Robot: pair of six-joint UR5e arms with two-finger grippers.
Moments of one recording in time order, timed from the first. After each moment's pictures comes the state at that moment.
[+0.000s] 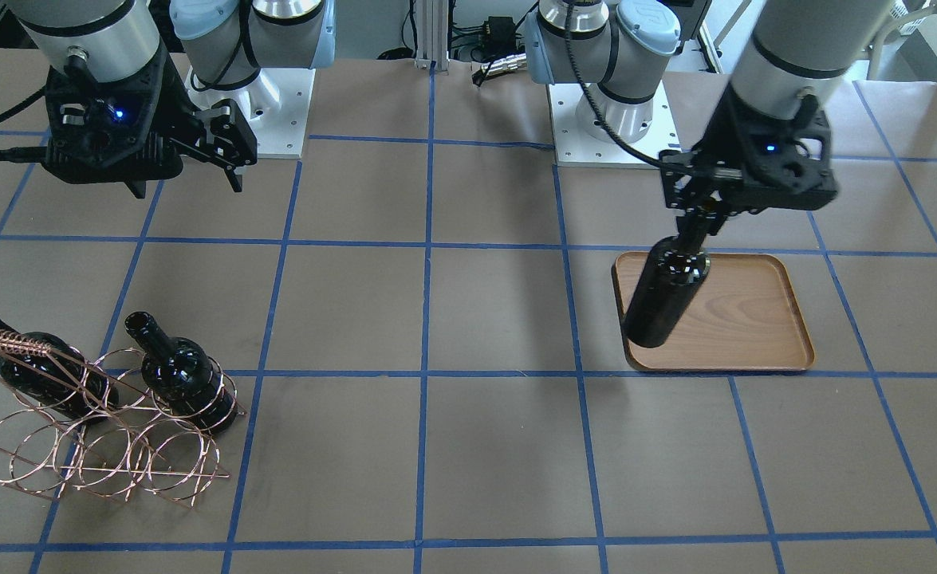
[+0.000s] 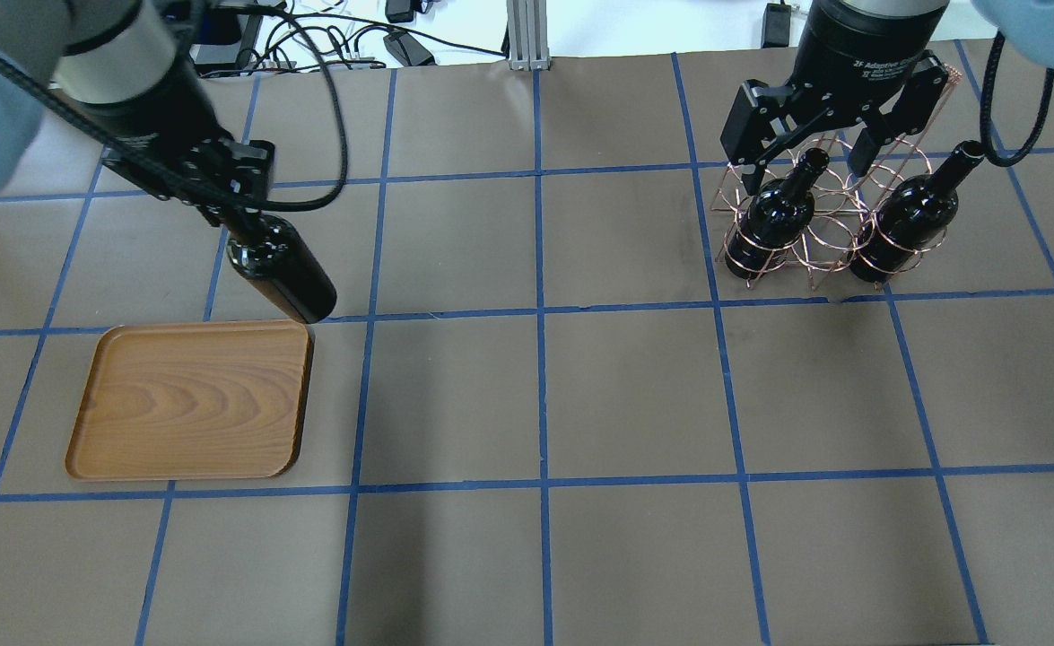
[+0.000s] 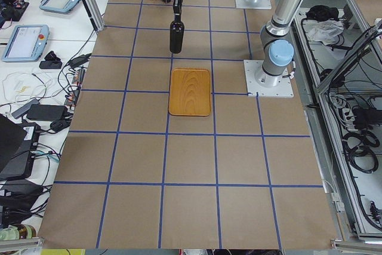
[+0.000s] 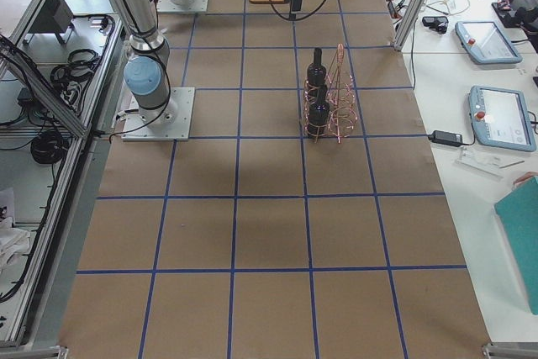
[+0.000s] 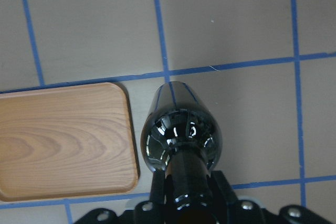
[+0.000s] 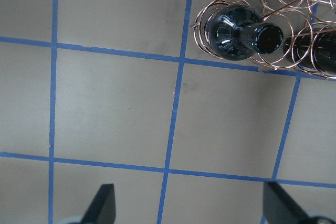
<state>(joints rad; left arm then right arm) -1.43 -1.57 -1.56 -1.57 1.61 0.24 1.60 -1.51 1.41 -1.41 -1.60 -0.10</state>
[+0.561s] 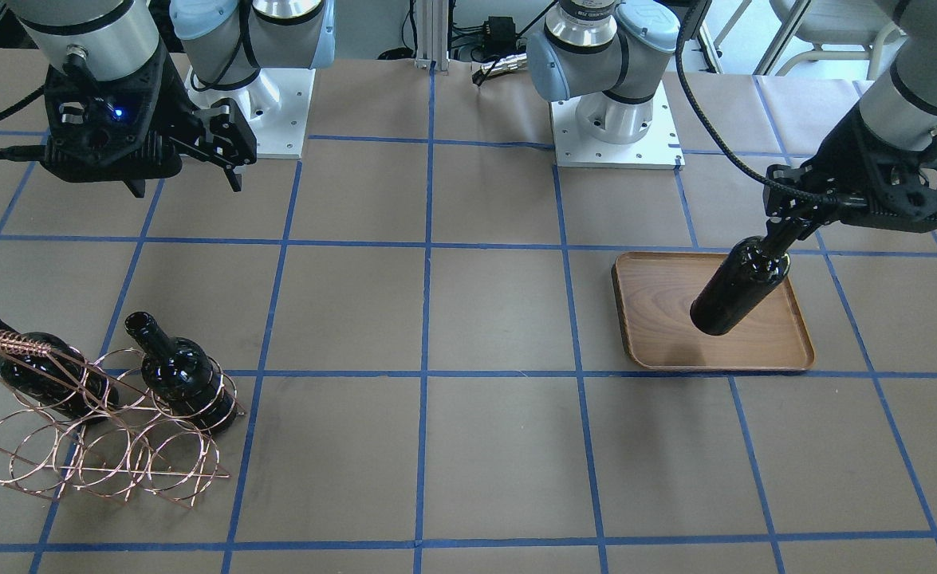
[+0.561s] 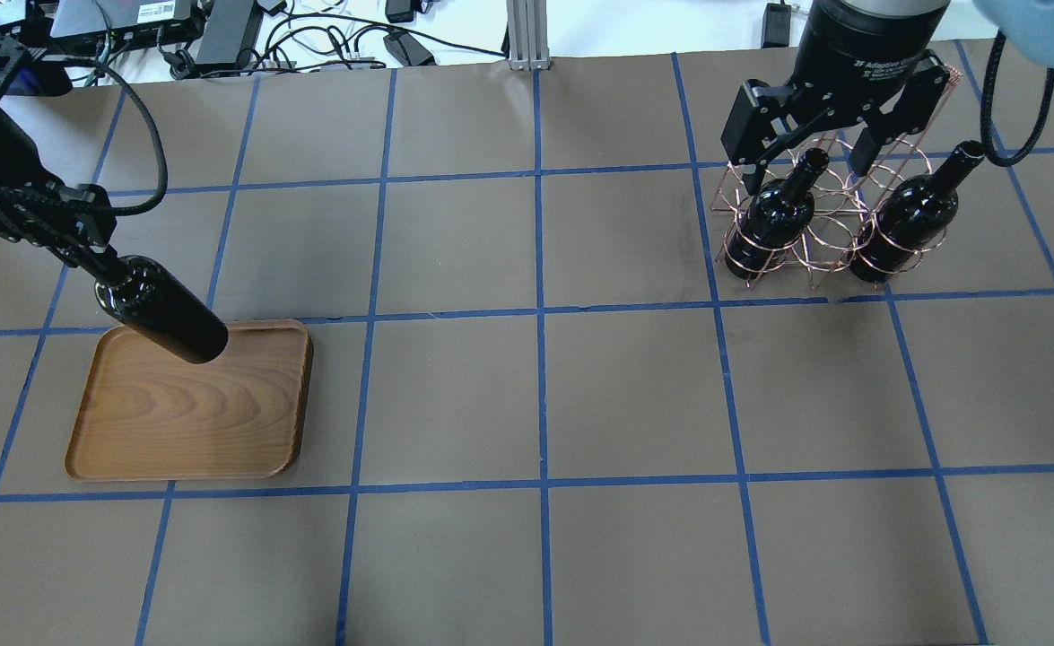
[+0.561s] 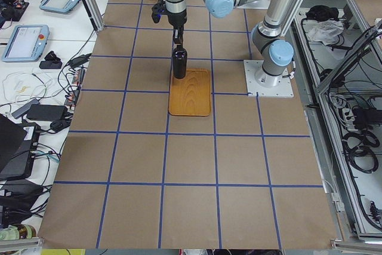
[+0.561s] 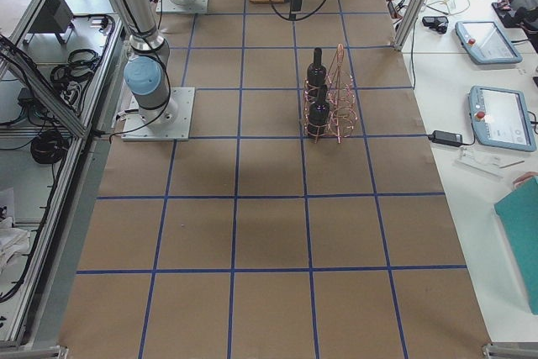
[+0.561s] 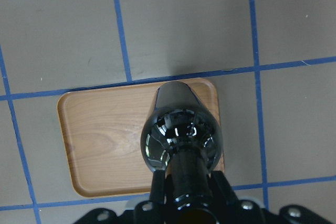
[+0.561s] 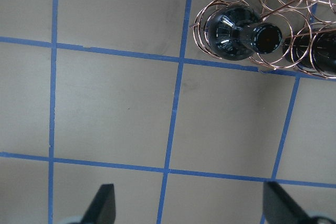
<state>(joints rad) -1.21 -1.57 -1.65 -1.57 1.61 0.46 1.60 -1.51 1.41 -1.41 -1.60 -0.10</state>
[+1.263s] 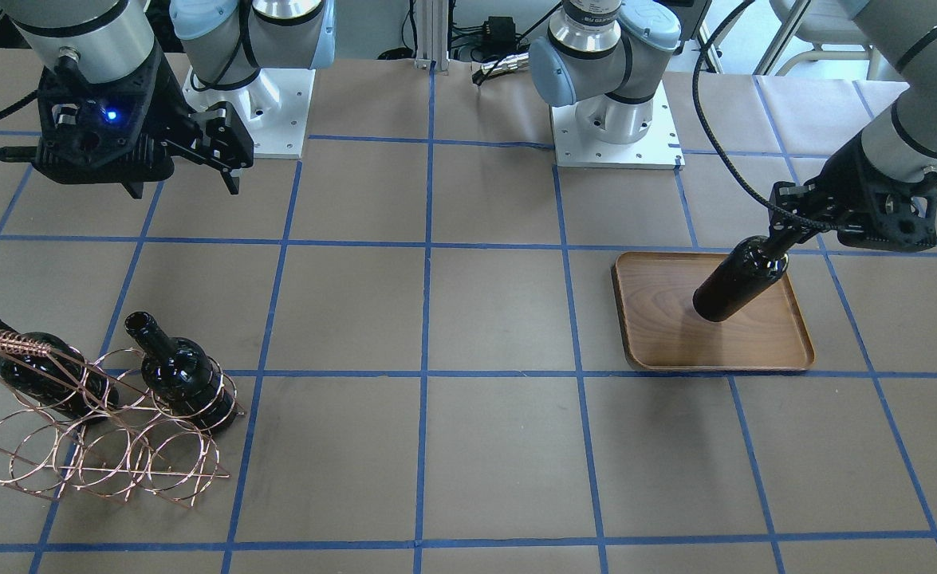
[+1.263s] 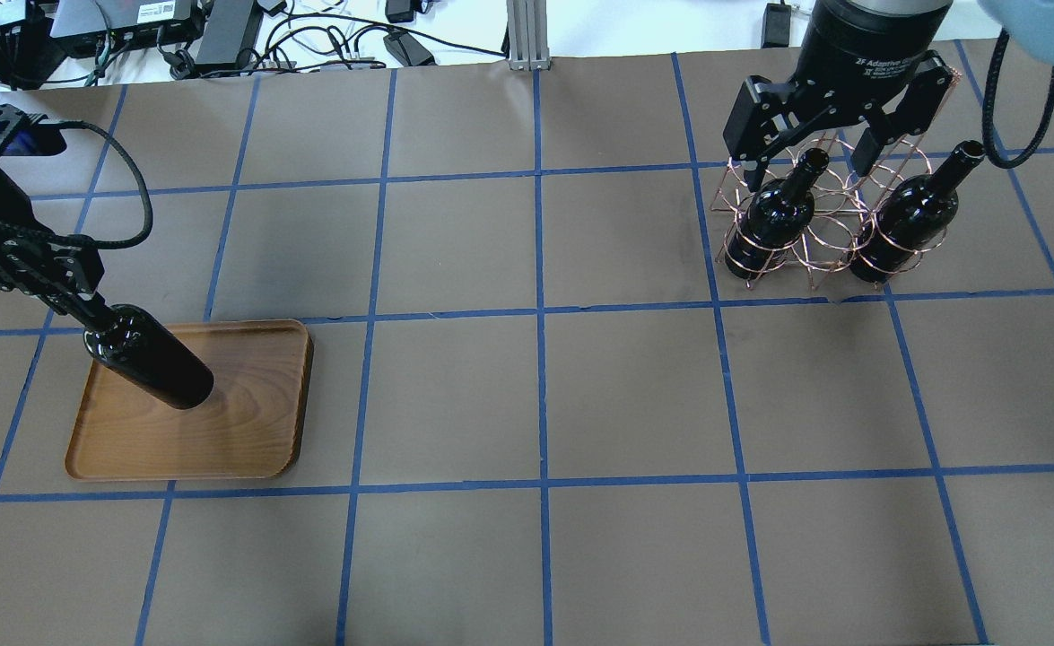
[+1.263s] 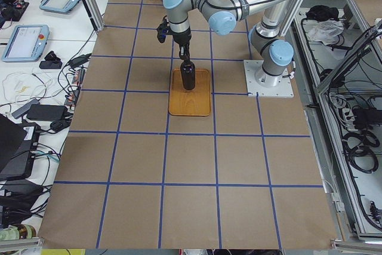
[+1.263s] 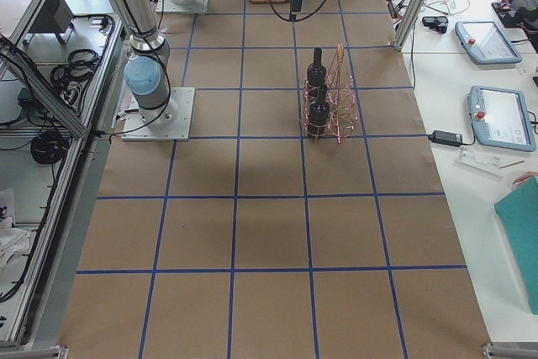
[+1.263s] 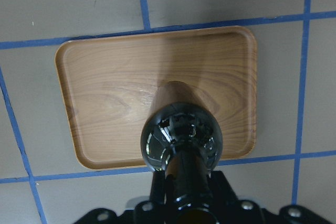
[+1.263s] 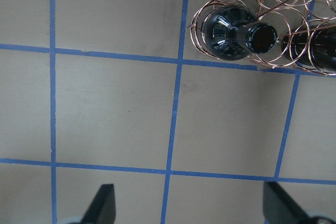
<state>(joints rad) -1.13 -1.59 -1.72 -1.55 1.63 0.51 1.60 -1.51 1.41 -1.41 -1.60 -0.07</state>
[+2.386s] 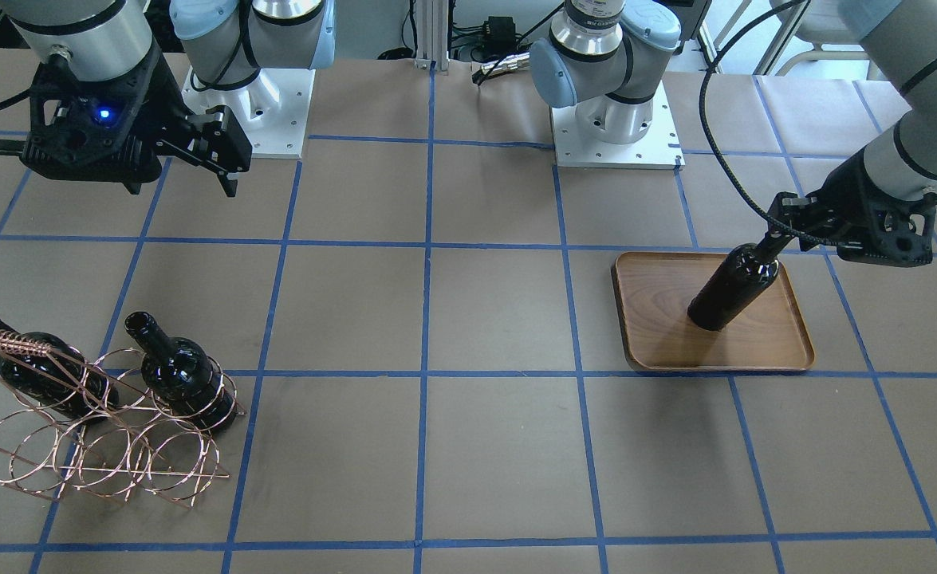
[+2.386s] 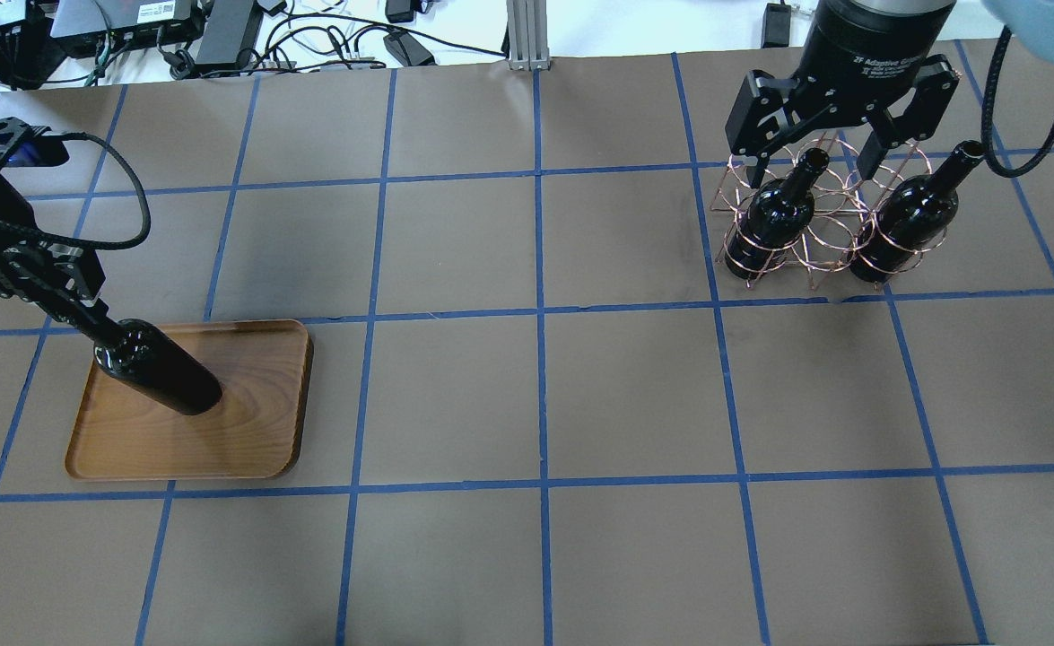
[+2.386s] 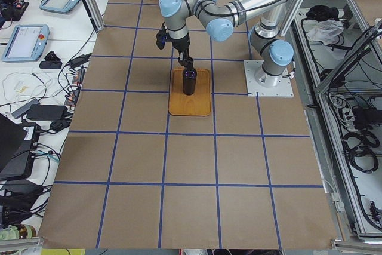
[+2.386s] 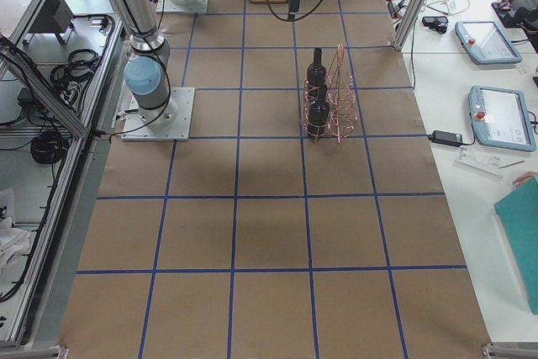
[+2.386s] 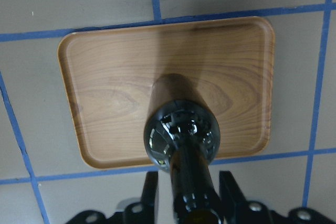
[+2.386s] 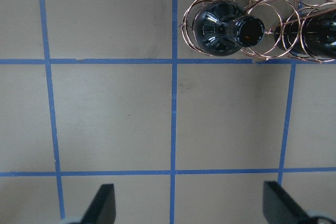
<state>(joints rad) -1.12 -1.62 -1.72 -1.55 1.64 0.52 1.60 -1.51 1.41 -1.41 -1.60 0.01</state>
